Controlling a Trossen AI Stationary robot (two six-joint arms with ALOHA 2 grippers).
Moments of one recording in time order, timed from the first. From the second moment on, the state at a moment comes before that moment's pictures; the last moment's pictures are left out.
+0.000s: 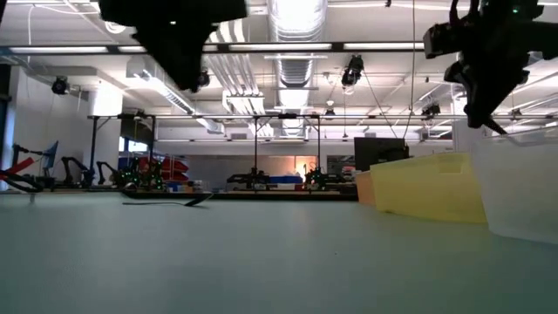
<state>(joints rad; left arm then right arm) -0.40 1.89 1.64 -1.46 -0.67 -1.40 0.19 1.20 0.94 -1.12 0.21 0.40</state>
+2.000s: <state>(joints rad) -0.75 1.90 1.20 -0.90 0.07 -1.05 0.19 1.19 0.93 -1.10 0.20 0.46</state>
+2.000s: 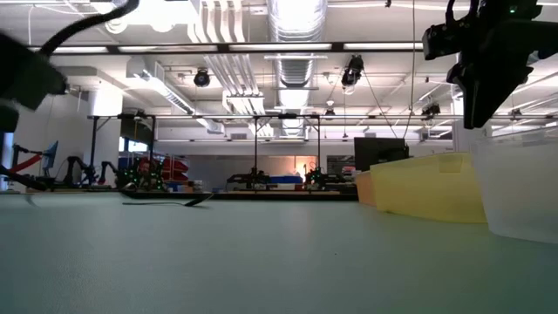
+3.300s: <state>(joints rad) -0.49 1.88 1.49 -1.04 -0.84 -1.21 0.20 1.19 0.89 -0.33 0.15 0.45</state>
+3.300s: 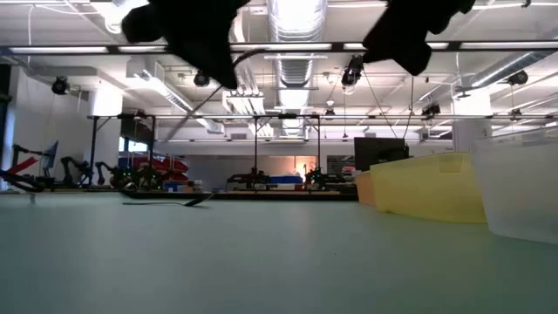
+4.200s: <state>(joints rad) -0.30 1.88 1.63 -0.22 -0.85 -0.65 0.18 1.19 0.84 -0.07 0.21 0.48</state>
